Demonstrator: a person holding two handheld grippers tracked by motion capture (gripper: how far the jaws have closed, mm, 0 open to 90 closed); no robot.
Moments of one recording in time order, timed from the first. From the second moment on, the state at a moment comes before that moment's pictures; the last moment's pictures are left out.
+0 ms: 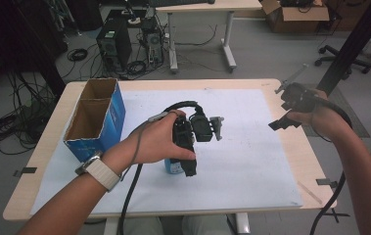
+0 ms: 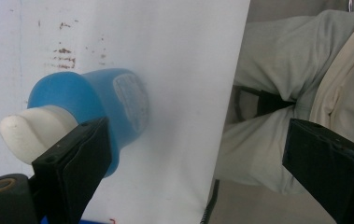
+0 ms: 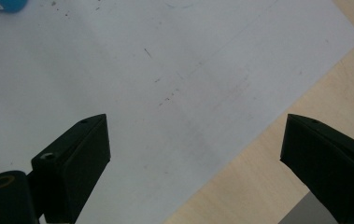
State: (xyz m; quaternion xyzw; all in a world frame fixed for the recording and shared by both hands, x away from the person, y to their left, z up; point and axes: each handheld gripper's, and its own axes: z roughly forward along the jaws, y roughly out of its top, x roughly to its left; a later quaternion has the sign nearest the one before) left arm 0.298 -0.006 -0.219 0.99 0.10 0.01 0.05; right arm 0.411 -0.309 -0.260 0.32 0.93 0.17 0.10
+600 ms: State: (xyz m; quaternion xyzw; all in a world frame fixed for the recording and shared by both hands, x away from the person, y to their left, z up) left arm 0.295 -0.005 -0.209 0.99 0.11 0.02 0.06; right arm 0.414 -0.306 -0.259 0.31 0.93 0.18 0.11
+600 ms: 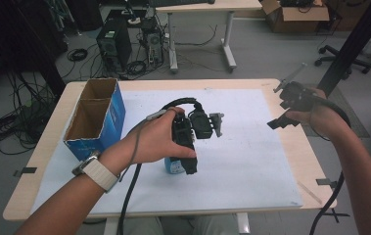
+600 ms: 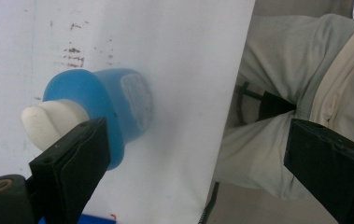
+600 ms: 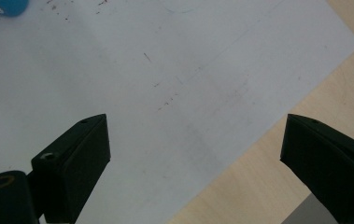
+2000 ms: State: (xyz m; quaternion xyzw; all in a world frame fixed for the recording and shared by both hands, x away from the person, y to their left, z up) left arm 0.326 0.003 -0.175 0.97 0.22 0.06 0.06; right arm 0.414 -0.308 -0.261 0.31 0.93 0.18 0.11
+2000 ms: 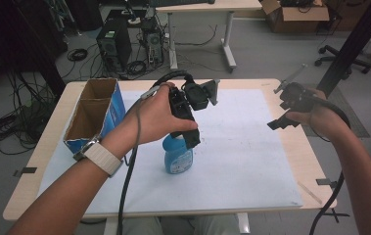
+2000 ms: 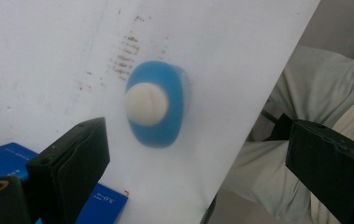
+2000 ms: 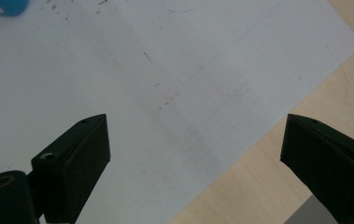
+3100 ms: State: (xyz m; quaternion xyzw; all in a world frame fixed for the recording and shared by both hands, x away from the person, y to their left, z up) left arm 0.351 0.013 -0.222 0.97 0.23 0.03 0.07; right arm 0.418 -0.304 -0.266 0.31 0.93 0.18 0.10
